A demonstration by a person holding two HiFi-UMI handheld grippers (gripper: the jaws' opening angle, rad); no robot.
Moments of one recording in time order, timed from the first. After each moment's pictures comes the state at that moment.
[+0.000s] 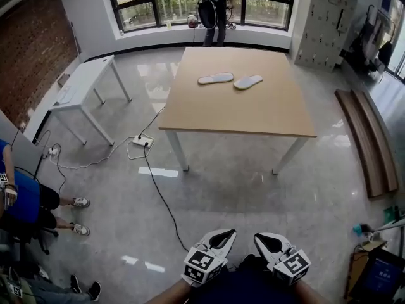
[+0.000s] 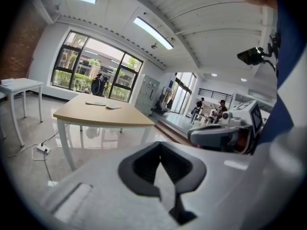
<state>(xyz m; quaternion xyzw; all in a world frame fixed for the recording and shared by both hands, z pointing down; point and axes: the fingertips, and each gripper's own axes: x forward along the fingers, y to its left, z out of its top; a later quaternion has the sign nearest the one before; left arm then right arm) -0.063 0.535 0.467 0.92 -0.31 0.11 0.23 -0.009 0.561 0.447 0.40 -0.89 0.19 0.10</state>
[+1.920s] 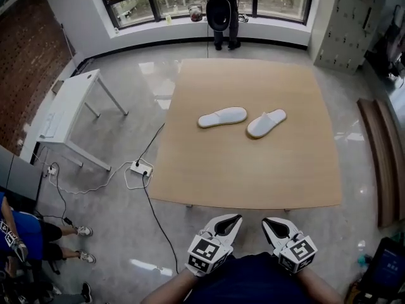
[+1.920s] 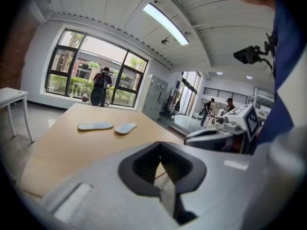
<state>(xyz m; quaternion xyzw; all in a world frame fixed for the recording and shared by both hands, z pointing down) -0.019 0.079 0.476 0.92 -0.33 0.12 0.20 0.045 0.099 0.478 0.41 -0.88 0.20 0.11</state>
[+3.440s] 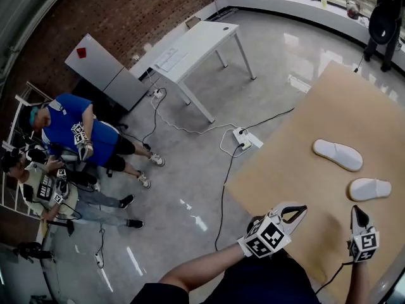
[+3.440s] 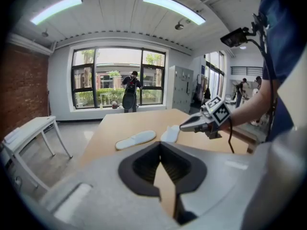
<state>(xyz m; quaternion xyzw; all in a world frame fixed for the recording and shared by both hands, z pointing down) -0.074 -0.118 0.498 0.84 -0.47 0.21 0.14 0.085 -0.217 0.563 0.30 -0.92 0.08 0.23</state>
